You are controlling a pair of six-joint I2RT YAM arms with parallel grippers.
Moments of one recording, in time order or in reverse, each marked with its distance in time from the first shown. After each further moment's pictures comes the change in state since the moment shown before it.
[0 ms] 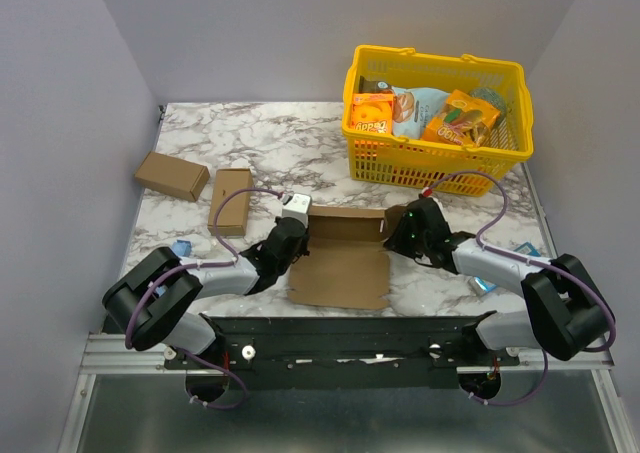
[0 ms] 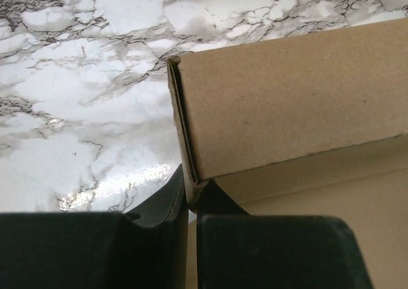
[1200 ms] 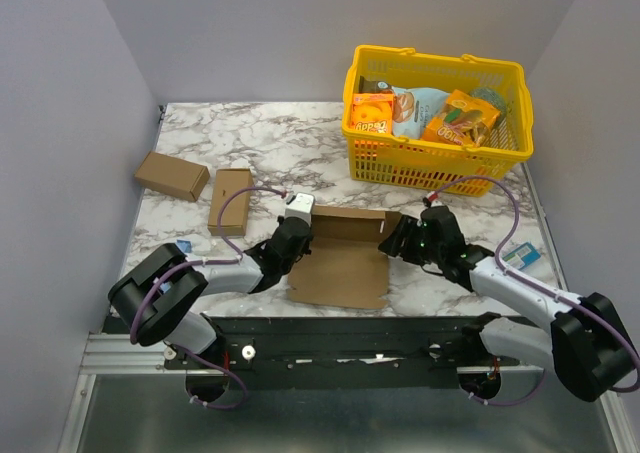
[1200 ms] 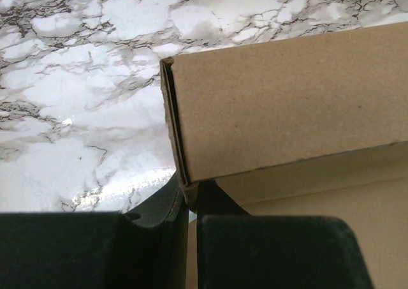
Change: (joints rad) left arm -0.018 0.040 0.024 -0.001 -0.053 0.018; right arm -0.004 -0.254 -0.095 -0.016 -0.130 -0.046
